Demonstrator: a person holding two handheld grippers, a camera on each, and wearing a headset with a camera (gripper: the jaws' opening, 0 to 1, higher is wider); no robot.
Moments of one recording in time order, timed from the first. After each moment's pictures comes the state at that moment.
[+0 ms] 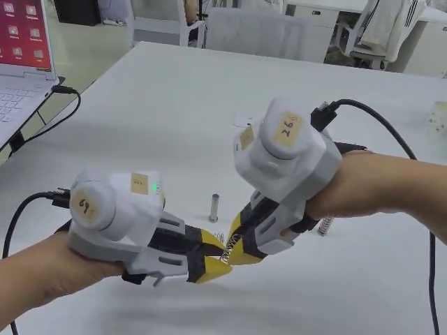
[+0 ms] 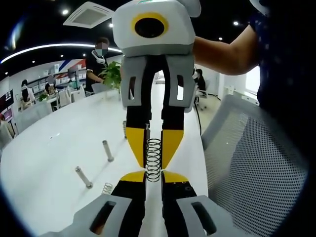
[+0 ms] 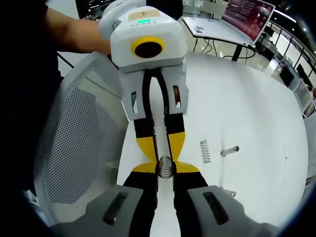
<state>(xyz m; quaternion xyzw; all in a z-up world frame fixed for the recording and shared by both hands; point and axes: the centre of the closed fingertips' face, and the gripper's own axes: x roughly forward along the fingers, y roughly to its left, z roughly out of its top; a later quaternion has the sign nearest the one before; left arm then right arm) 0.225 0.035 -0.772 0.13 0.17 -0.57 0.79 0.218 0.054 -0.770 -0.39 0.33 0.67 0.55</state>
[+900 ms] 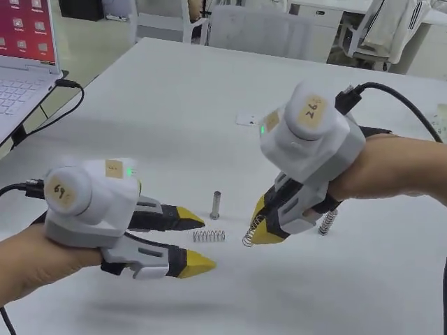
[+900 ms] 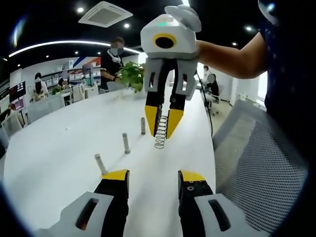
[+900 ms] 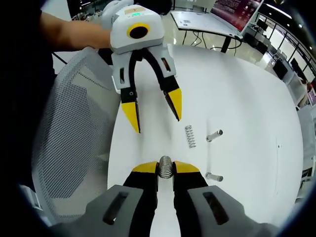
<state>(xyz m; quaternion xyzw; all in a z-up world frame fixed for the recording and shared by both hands) 0.238 0.070 -0.770 0.11 0.18 -0.52 0.83 0.249 0.028 -0.764 -0.40 0.35 0.63 0.57</state>
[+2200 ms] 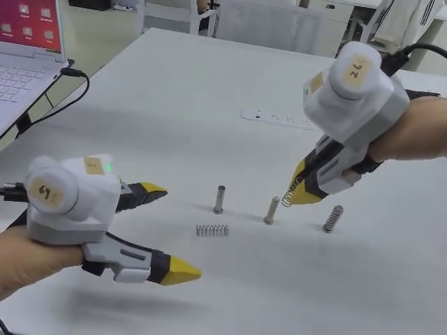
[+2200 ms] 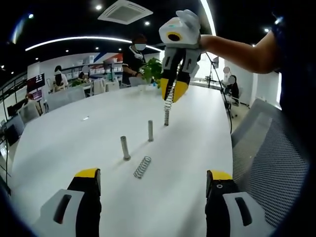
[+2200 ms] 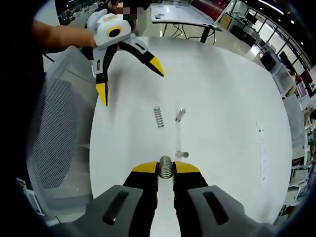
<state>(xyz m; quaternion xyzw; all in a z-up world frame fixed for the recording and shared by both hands) 0.256 0.107 -0.788 0.10 0.19 -0.44 0.87 0.307 -0.010 -0.747 -0.44 0.36 0.57 0.60</state>
